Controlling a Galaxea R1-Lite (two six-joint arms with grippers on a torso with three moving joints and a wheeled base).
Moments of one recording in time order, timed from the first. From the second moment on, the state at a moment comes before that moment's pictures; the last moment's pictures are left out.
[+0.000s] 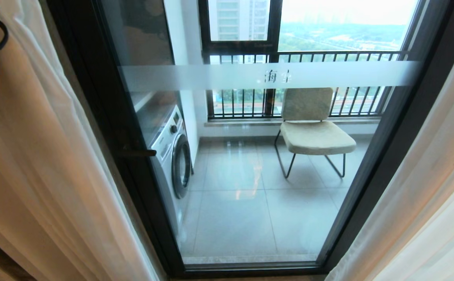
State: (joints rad) left arm 0.25 1.55 -1.41 -0.43 0.17 0.00; right arm -0.01 0.00 0.00 0.00 0.00 -0.01
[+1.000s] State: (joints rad) left arm 0.61 1.67 -1.50 -0.43 -0.10 -0.08; right arm -0.01 0.00 0.00 0.00 0.00 -0.01
